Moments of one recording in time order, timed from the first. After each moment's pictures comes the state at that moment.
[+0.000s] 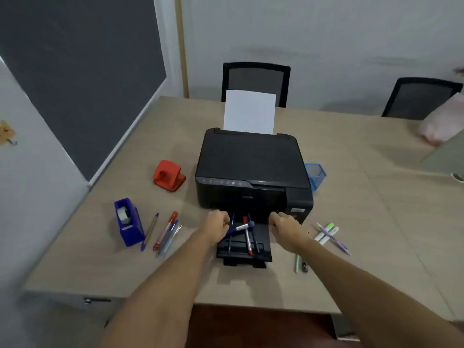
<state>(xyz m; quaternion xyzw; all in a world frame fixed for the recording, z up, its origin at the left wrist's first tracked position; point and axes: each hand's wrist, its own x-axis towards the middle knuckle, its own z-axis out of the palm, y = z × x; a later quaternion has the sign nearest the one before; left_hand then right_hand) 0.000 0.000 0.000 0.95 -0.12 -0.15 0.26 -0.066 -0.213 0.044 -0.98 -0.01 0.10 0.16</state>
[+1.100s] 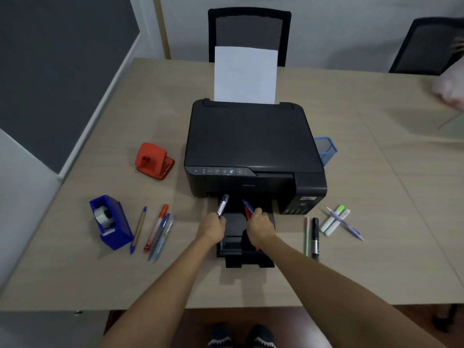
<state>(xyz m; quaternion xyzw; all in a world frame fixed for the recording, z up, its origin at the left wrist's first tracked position) 0.027 -0.016 -0.058 0.91 0.07 -0.25 0.32 -0.004 -0.150 -0.059 -0.93 0.21 0.19 0.23</state>
